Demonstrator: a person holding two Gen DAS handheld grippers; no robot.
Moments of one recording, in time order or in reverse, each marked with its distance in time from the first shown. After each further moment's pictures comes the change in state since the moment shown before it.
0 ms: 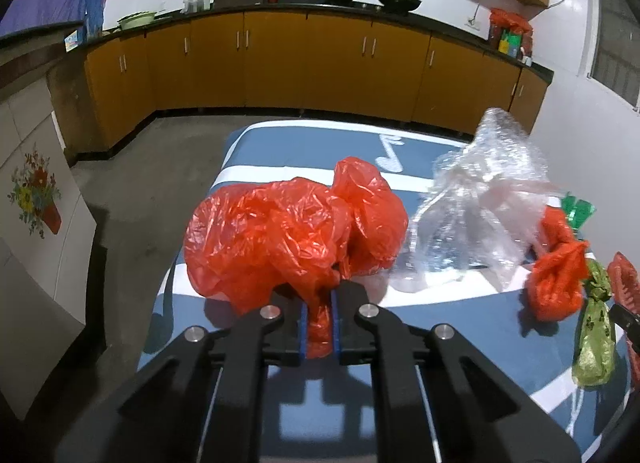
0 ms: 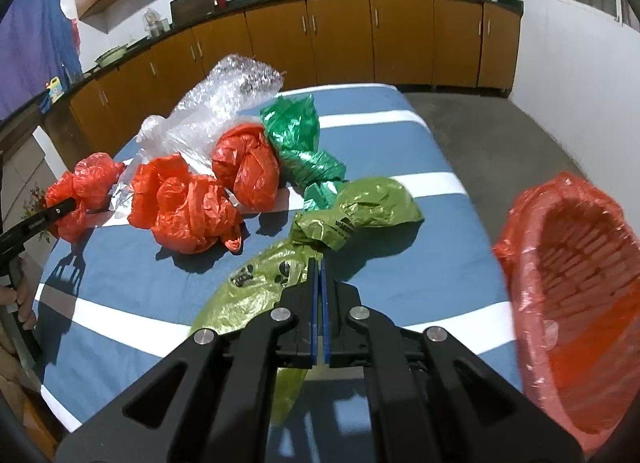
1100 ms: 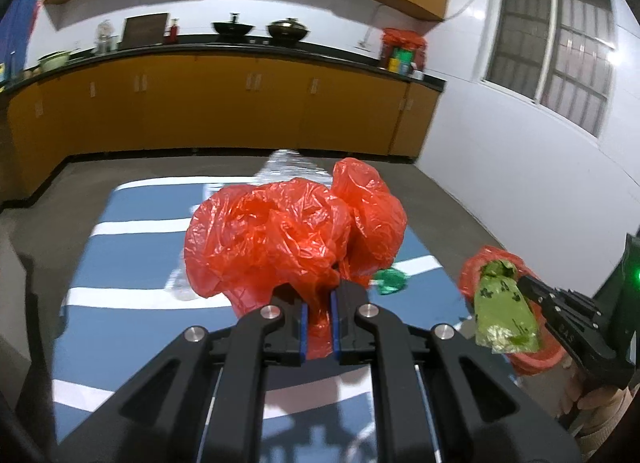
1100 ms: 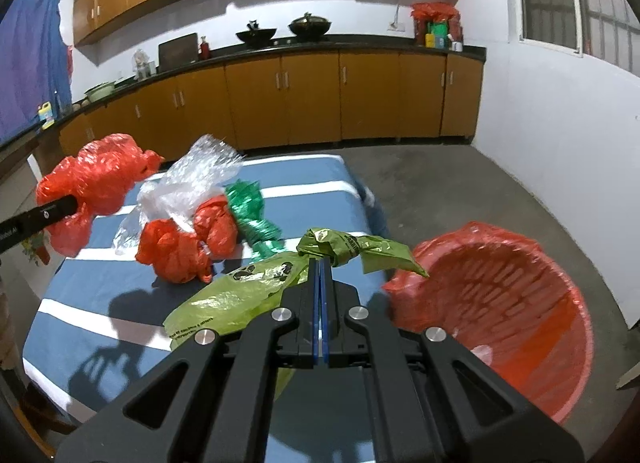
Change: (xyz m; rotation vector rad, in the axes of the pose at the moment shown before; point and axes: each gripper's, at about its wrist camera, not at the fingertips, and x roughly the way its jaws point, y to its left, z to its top) left arm -0.110 -0.149 -0.002 0.134 -0.102 -0.345; right arm -0.096 -0.045 0.006 0.007 -0.190 -0.113
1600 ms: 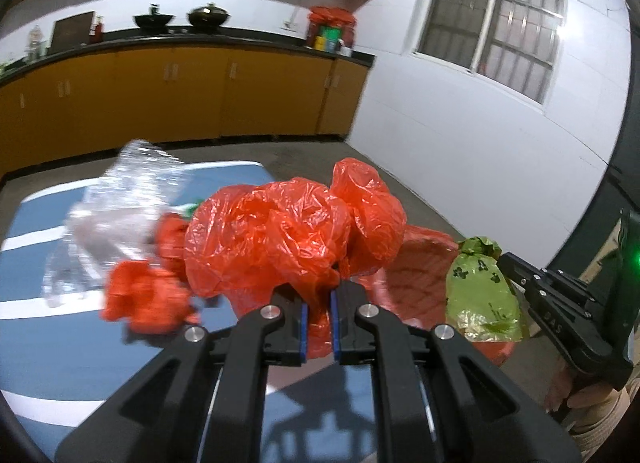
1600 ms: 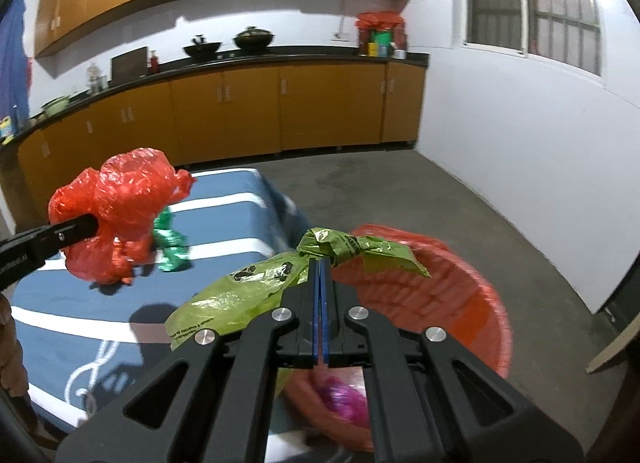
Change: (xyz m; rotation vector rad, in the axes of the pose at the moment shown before) left arm 0.060 -0.127 -0.006 0.091 0.070 -0.224; right arm -0.036 -0.090 -0.008 0.054 -0.031 -0.193
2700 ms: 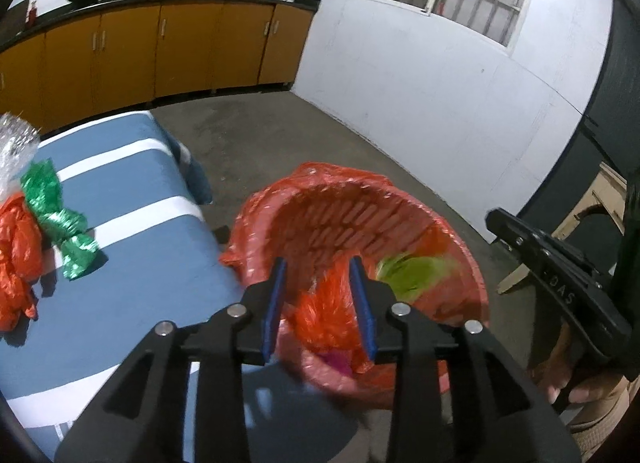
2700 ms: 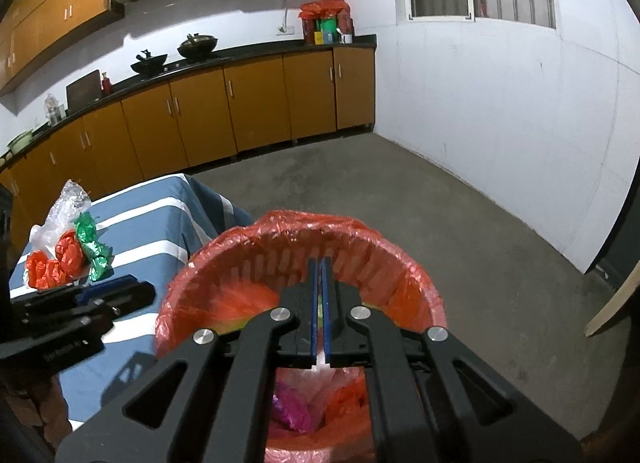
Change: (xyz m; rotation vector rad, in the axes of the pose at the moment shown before) left arm 0.106 -0.080 -0.027 0.064 0.177 -0.139; right arm 0.023 -0.085 -0.022 0.132 0.027 -0.065
